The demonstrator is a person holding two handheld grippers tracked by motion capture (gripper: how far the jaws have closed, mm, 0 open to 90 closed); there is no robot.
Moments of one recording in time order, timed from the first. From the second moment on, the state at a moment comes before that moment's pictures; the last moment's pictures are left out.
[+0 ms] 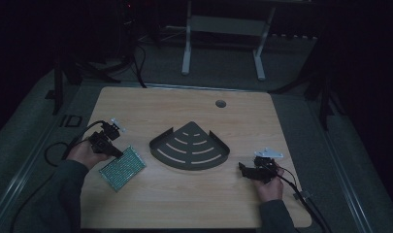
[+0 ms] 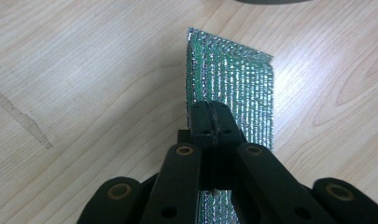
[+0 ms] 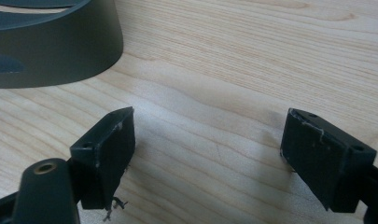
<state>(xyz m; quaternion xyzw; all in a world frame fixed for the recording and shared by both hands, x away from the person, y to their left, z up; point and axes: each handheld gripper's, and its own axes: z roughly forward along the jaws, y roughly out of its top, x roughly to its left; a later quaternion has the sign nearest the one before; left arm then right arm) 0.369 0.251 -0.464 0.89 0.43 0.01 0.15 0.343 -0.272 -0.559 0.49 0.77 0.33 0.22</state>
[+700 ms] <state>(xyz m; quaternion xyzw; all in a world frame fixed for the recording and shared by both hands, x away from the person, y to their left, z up) 0.381 0.246 -0.429 0.89 0.42 0.02 0.16 0.343 -0.272 -0.559 0.49 0.77 0.33 0.22</state>
